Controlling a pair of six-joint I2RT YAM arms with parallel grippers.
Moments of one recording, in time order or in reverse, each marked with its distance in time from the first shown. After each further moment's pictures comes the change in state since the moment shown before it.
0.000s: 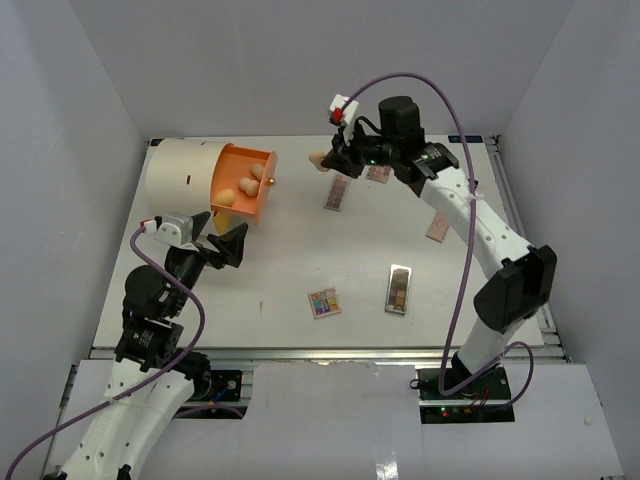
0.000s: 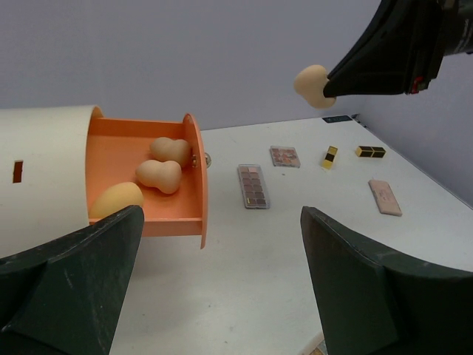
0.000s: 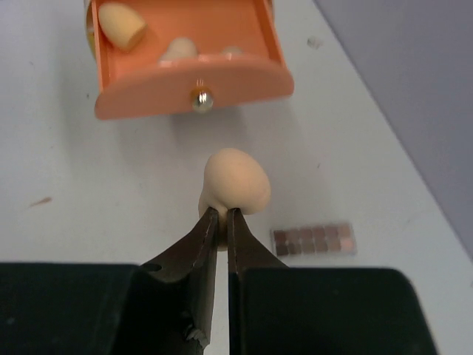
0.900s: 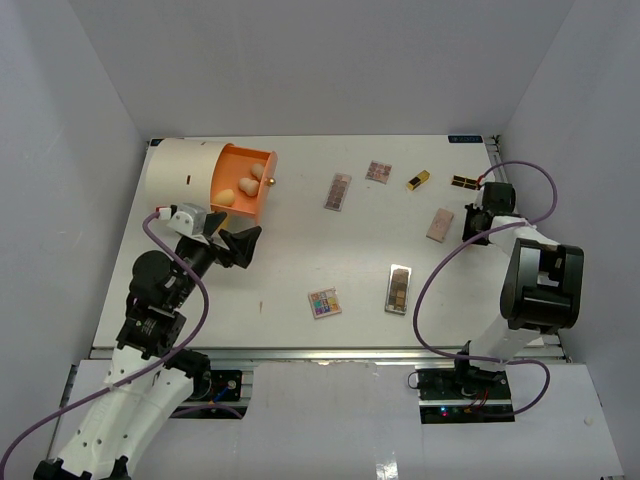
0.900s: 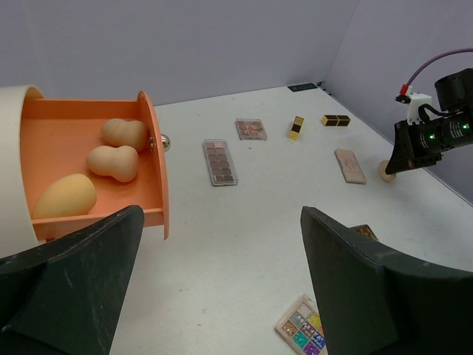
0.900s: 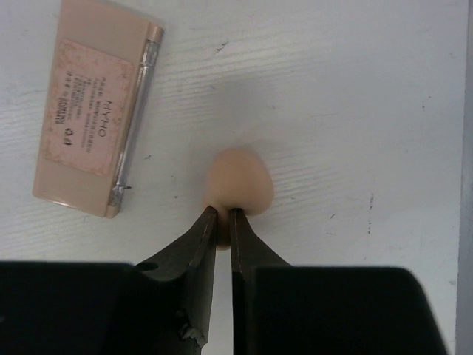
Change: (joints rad) left arm -0.021 0.092 0.051 -0.045 0.106 -0.032; right arm -0.673 -0.028 -0.770 0.202 0.618 0.363
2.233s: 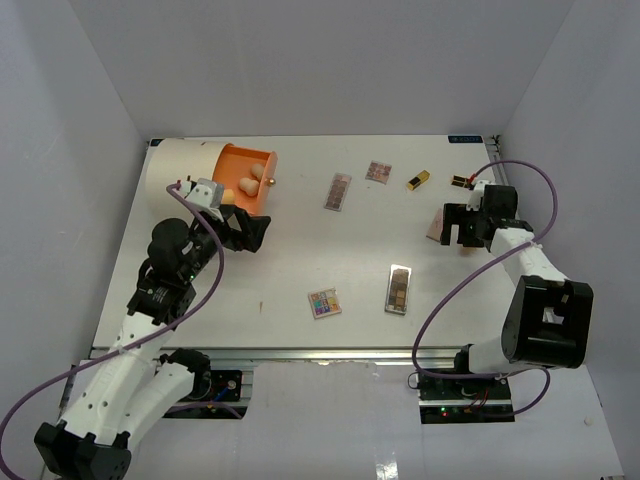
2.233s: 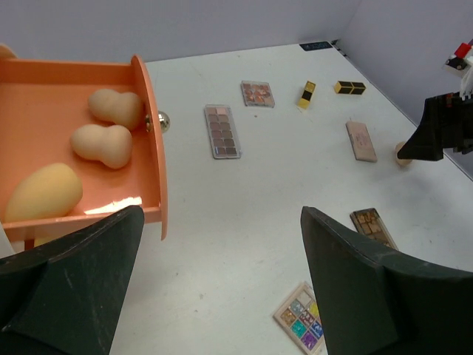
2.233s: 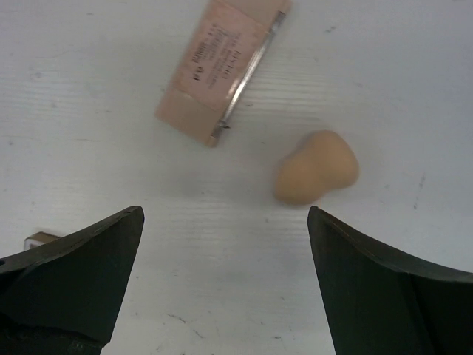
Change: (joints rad) left arm 0.000 0.229 0.118 -0.047 -0.002 -0.016; right arm 0.039 -0.230 -0.063 -0.104 -0.178 -0.074
